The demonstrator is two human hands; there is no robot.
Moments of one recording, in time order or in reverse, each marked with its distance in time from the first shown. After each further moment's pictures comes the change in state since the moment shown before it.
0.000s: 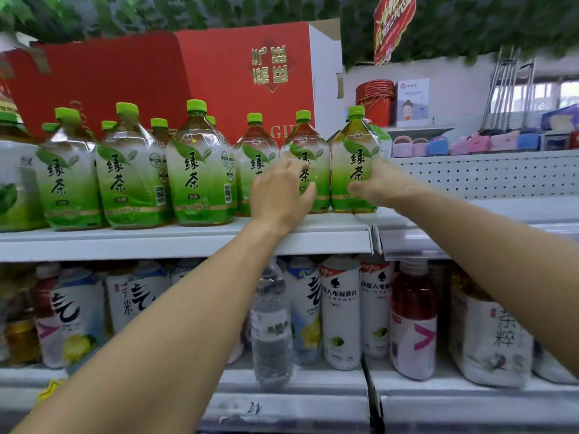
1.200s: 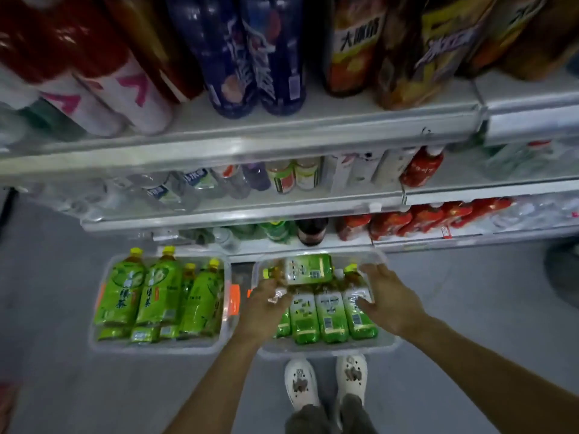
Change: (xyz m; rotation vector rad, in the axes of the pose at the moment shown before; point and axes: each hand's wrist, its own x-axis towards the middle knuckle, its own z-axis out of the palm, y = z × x) left_hand -0.732 -0.209 0.082 -0.457 -1.243 -1.220; right_hand -0.586 0.116 0.450 -0.170 -1.108 0.366
